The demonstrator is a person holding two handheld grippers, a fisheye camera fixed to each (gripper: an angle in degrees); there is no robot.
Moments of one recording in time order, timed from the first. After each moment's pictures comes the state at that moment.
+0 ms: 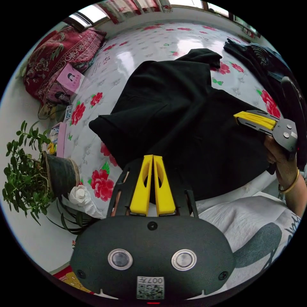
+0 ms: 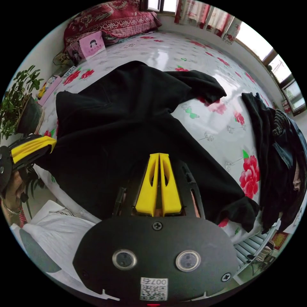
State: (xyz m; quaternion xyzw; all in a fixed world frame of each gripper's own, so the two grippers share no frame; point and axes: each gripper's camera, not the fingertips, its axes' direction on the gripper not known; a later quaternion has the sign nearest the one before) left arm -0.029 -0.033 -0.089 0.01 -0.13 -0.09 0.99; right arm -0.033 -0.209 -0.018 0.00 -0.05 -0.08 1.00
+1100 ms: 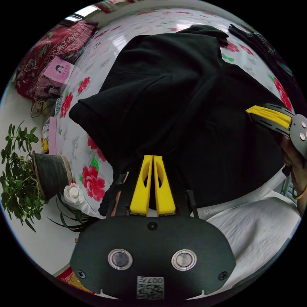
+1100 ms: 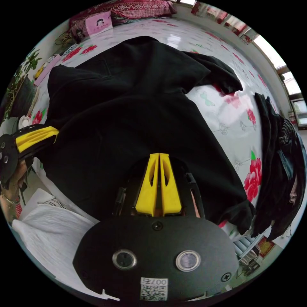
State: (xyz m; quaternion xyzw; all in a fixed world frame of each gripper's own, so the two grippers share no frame) left arm -0.036 -0.050 -0.022 -0.05 -0.13 -0.09 0.99; right arm -0.048 -0.212 0.020 -0.06 -0.03 -0.13 0.99
